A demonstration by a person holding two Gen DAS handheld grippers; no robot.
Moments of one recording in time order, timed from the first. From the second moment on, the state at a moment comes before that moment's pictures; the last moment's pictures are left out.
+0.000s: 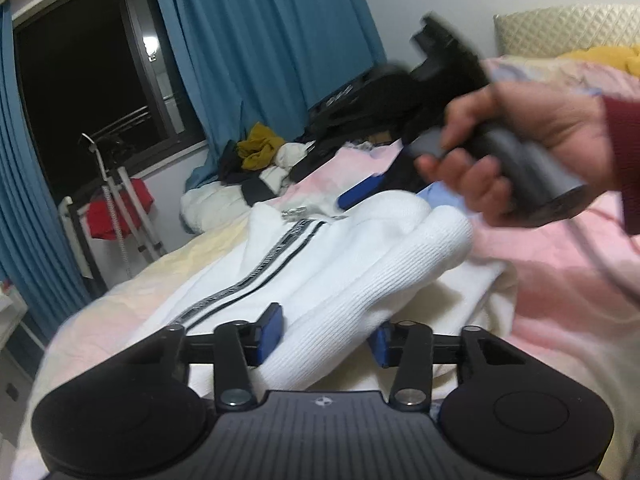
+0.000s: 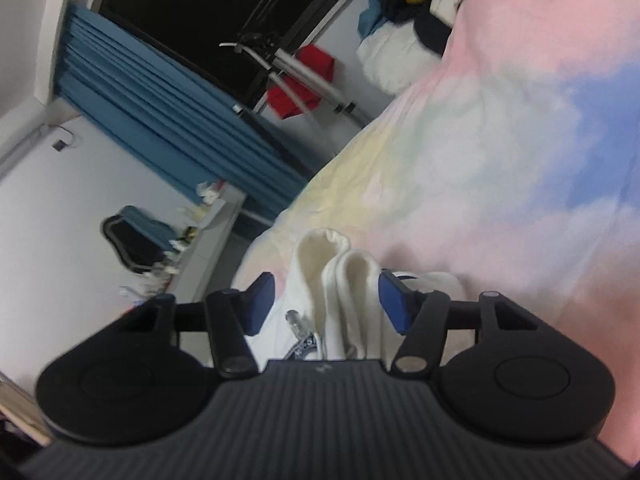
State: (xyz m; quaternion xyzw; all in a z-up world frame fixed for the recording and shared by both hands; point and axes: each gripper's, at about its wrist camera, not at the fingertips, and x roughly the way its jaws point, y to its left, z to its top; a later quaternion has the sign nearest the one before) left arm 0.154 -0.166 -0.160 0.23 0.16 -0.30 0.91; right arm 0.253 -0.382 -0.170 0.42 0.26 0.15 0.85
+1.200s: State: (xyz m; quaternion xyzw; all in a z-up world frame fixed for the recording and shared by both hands) left arm 0.121 -0.172 -0.200 0.21 0.18 -0.38 0.88; right arm 0.143 -0.375 -0.153 0.38 0.26 0.07 0.88
